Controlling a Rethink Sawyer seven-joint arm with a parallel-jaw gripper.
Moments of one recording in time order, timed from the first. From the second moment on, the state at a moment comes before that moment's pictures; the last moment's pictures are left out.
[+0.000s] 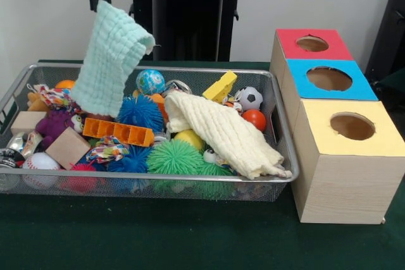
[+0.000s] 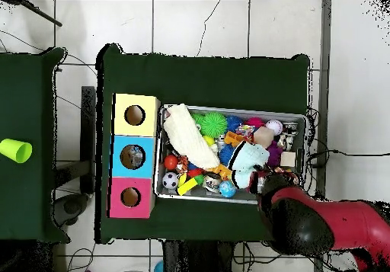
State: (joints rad) arm -1.23 -1.08 0.93 2.14 -0.55 0.47 1.79
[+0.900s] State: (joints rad) arm -1.37 -0.96 1.04 2.07 -0.59 0.59 1.63
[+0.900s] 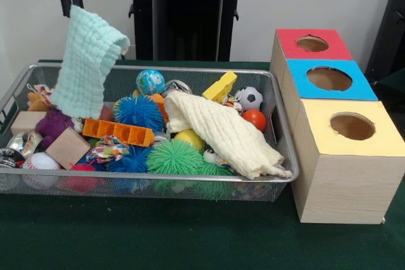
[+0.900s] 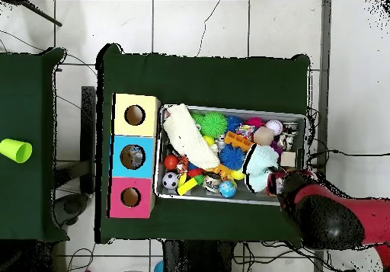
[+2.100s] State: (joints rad) arm -1.36 -1.00 1.07 2.04 -0.60 0.64 1.56
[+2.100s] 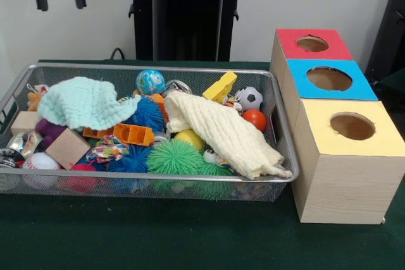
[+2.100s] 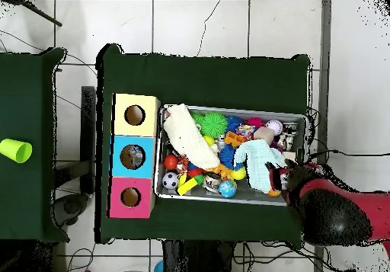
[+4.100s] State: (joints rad) arm -0.88 -1.22 0.77 2.08 -0.41 0.63 1.56
